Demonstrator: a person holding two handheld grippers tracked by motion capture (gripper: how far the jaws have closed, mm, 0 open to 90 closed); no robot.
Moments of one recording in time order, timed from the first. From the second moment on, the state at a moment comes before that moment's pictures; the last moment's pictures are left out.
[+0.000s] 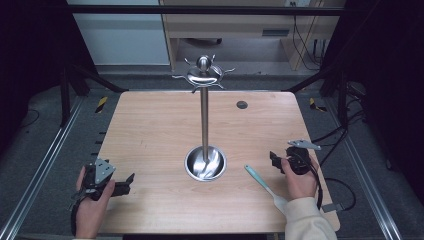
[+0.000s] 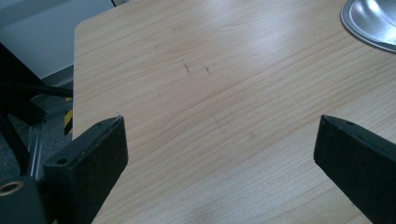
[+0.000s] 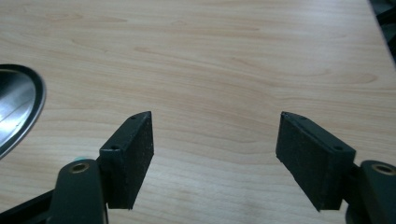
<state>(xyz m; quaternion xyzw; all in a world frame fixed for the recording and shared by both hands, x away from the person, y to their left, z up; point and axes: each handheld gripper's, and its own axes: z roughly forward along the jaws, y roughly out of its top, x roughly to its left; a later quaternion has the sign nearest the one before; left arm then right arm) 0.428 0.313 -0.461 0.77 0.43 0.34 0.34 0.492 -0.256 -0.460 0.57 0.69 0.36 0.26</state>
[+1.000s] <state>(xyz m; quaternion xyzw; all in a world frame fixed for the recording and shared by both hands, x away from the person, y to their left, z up) 0.430 0.312 -0.461 0.77 0.42 0.34 0.33 0.496 -0.228 -0.469 0.52 0.77 0.30 0.22</state>
